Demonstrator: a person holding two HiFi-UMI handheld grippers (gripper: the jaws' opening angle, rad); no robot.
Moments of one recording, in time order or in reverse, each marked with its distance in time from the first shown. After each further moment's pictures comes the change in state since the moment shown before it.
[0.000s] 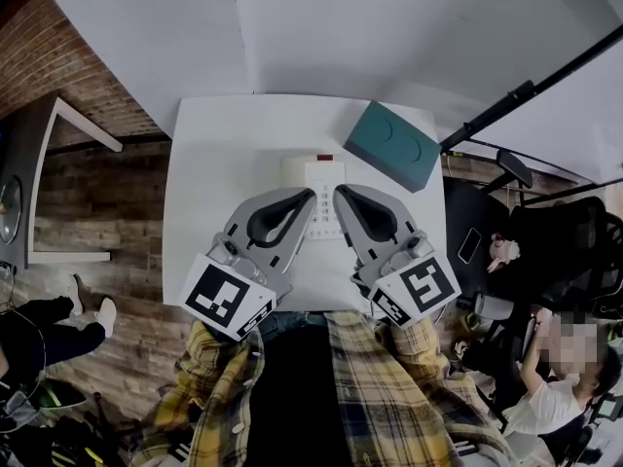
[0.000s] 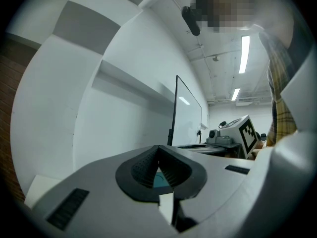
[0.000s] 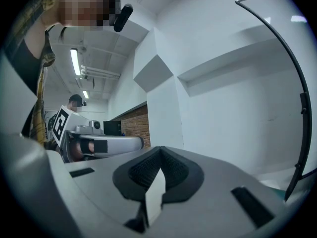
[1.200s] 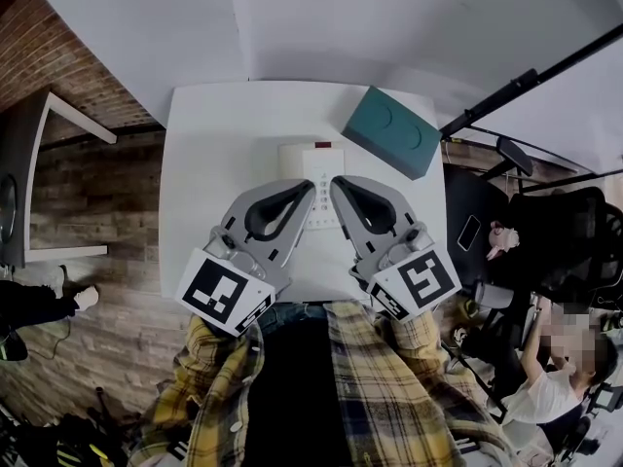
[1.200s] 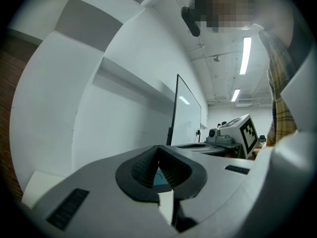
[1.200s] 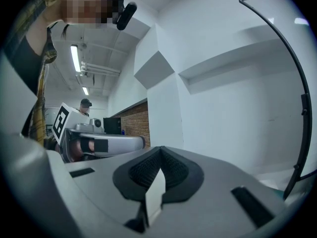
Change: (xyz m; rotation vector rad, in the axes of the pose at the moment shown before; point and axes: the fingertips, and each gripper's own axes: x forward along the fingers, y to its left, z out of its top) left arm -0.001 0.003 -0.008 -0.022 0.014 -0.009; right arm 0.005 0.004 -0.007 -0.020 0.034 -0.003
